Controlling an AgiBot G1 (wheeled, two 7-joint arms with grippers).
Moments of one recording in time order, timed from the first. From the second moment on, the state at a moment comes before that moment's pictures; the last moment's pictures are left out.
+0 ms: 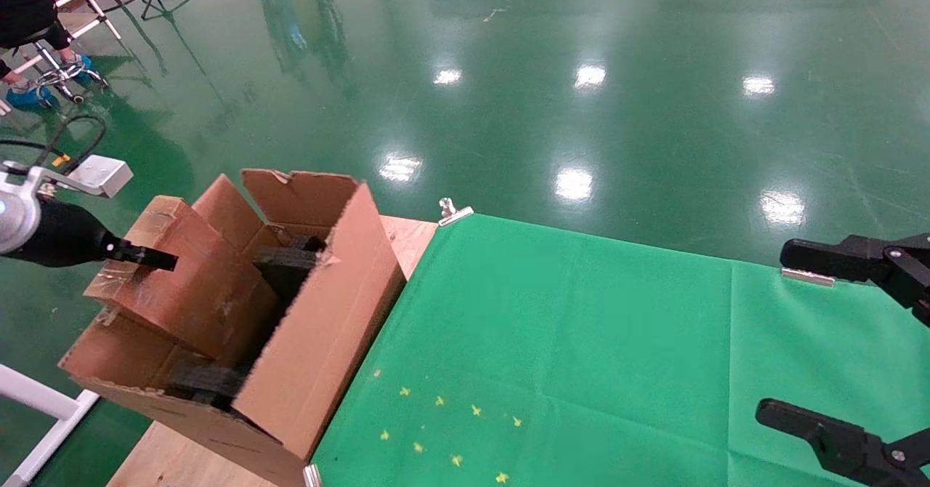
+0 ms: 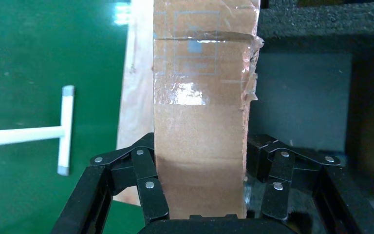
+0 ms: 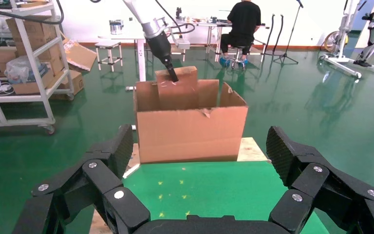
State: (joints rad) left arm -1.98 0.70 1.24 -0.04 1.70 1.08 -0.70; right arm 1.09 -0.57 -0.36 1.24 -0.67 -1.45 0.14
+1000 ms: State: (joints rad) left arm -1.77 0.79 1.21 0.01 1.65 0.94 -0.73; right arm 1.09 -0.57 -0.36 1.24 -0.67 -1.45 0.14
